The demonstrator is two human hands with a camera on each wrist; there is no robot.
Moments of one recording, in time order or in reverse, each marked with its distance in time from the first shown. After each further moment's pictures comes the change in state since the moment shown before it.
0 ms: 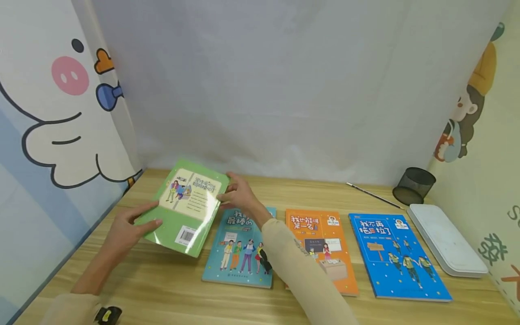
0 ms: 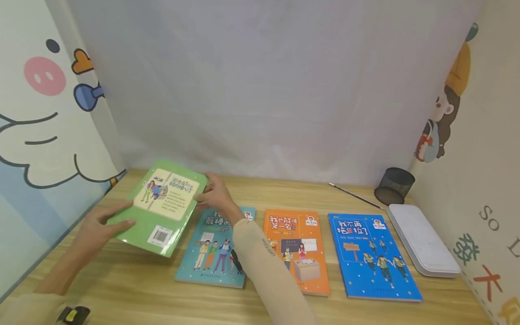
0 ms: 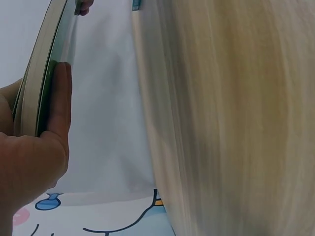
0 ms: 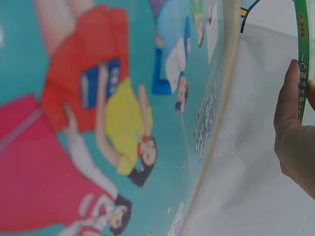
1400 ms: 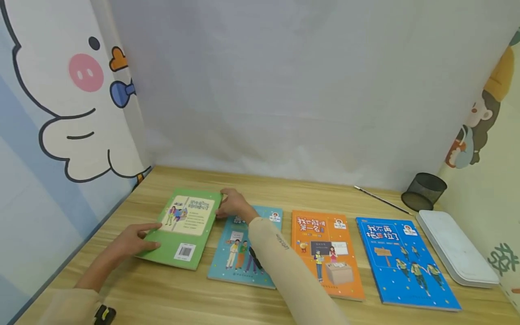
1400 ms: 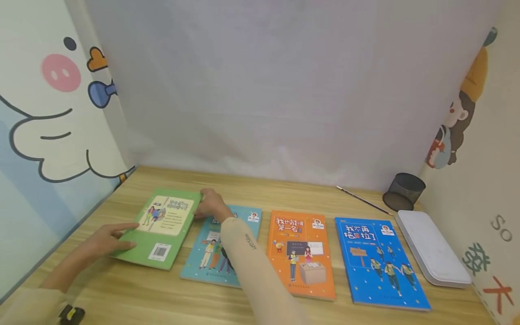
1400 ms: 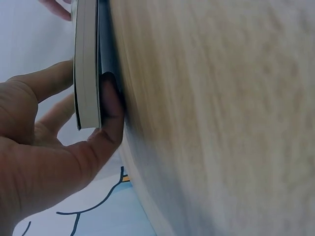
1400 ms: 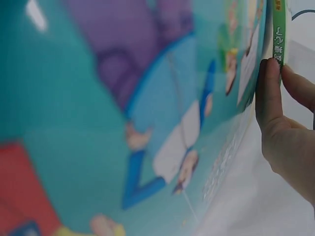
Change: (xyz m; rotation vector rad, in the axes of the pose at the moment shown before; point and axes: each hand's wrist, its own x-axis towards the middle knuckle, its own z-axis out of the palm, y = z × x) left_hand -0.001 -0.048 -0.015 0.226 -0.233 -0.245; right_hand 0.021 0.020 0.033 -0.401 -0.030 0.178
